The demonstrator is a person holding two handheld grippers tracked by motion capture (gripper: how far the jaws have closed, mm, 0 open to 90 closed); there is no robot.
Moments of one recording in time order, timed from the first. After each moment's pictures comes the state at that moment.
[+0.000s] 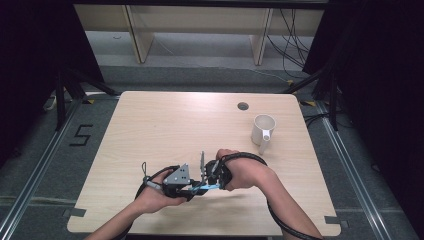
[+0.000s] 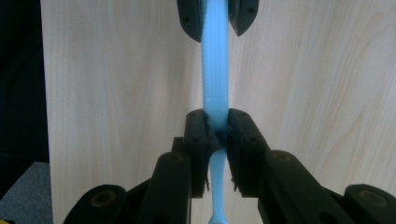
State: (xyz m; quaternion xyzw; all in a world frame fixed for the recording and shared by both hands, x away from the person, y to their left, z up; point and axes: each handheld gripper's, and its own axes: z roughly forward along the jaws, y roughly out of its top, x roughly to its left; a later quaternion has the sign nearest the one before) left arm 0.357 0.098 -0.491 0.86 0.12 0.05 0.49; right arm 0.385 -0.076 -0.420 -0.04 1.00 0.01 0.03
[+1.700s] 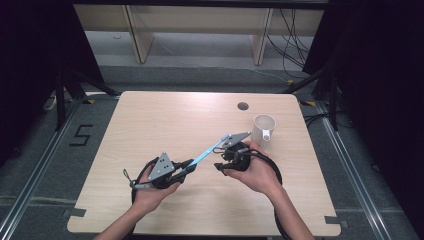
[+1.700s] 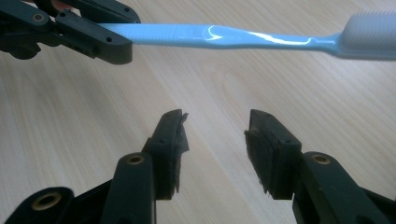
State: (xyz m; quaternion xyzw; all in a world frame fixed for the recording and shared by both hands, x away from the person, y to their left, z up) left arm 0.363 0.125 -0.484 0.75 0.25 0.20 0.58; right arm 0.398 -0.128 -0.416 0.28 0.89 0.33 0.12
